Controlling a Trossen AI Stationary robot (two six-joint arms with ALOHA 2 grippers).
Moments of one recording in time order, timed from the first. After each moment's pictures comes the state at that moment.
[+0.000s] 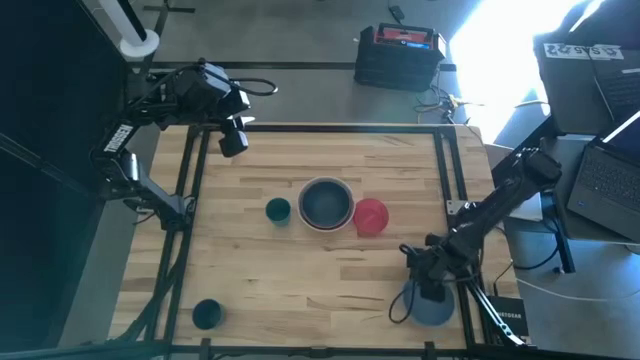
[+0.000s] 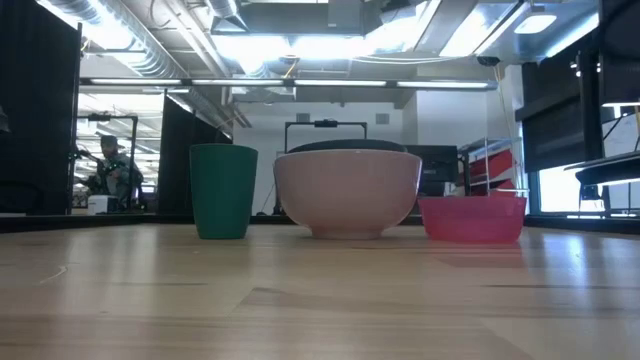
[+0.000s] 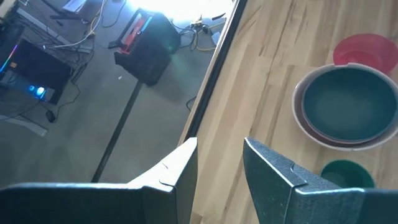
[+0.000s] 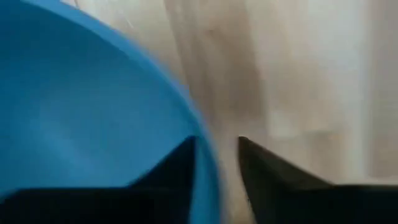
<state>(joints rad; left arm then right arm) 0.30 1.55 2.31 -1.57 -0.36 0.18 0.76 1.29 0.62 -0.71 -0.18 1.04</state>
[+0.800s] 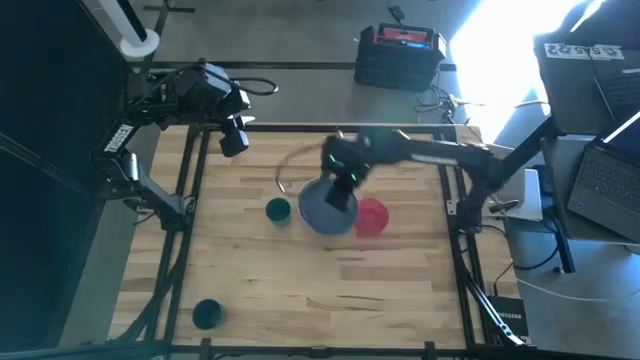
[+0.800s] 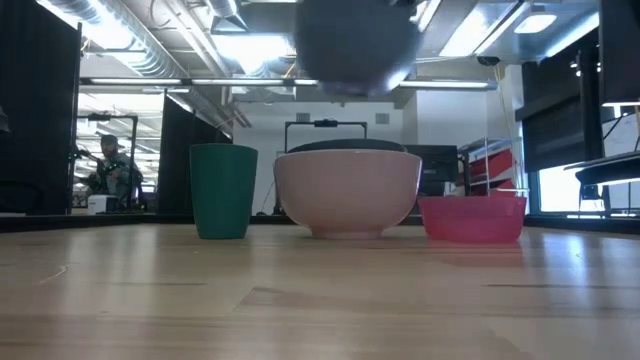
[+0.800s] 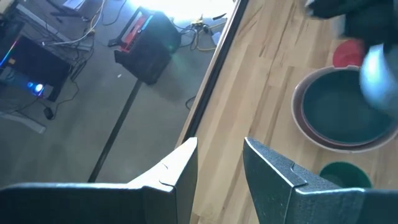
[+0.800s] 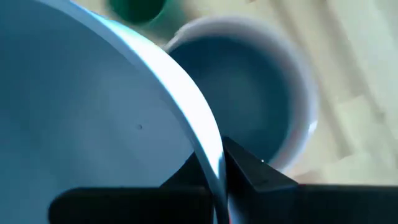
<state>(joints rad) 0.30 1.55 2.31 -1.57 -0.36 0.16 -0.17 1.86 1.83 -1.18 -0.19 0.29</state>
